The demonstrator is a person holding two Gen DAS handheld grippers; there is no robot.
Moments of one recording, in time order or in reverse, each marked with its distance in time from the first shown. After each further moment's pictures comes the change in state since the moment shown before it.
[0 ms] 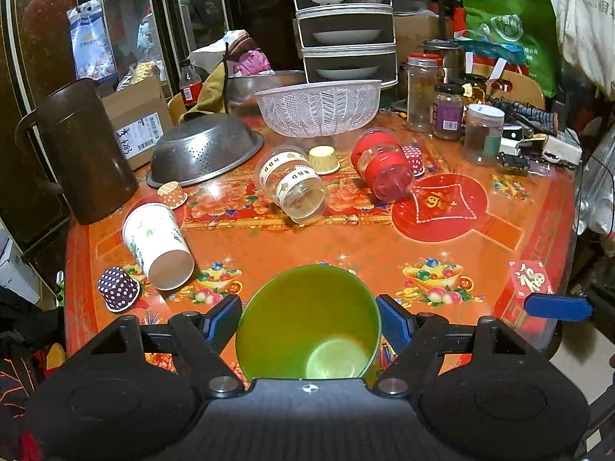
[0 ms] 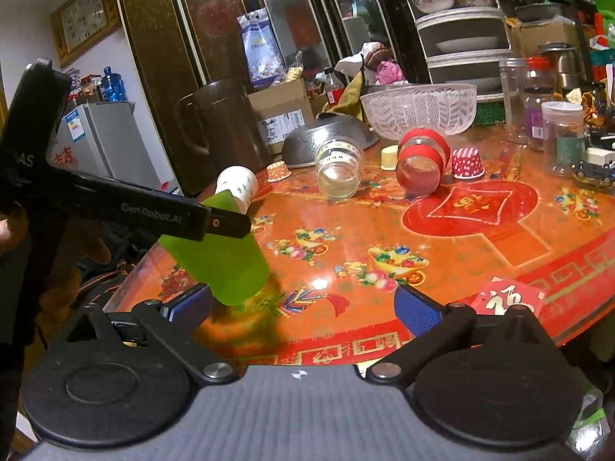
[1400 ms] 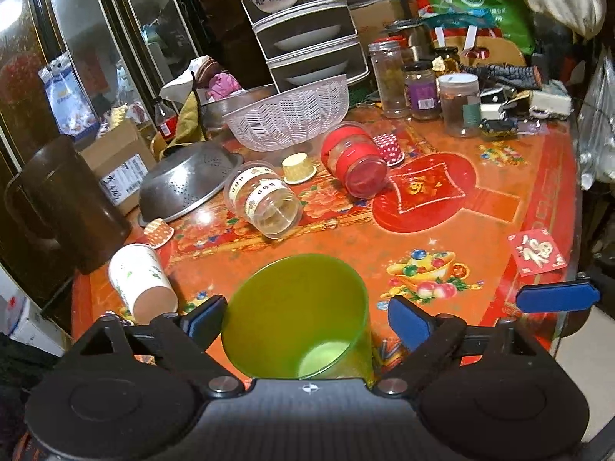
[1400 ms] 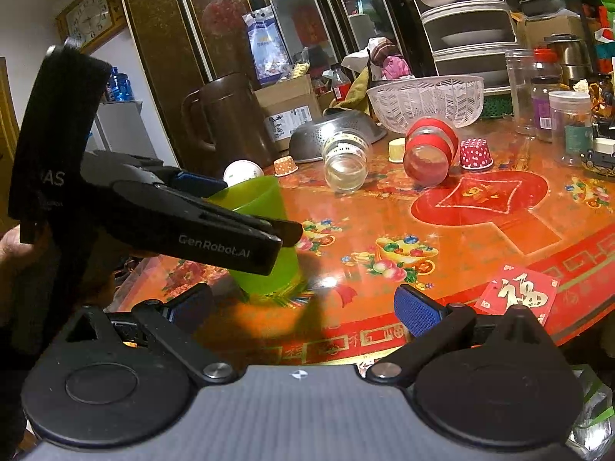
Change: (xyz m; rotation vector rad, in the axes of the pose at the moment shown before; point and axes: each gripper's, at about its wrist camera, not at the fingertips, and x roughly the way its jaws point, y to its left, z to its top) left arm 0.013 -0.042 -0.002 0.175 -0.035 0.047; right arm -0.001 0.001 -0.010 0.015 0.009 0.035
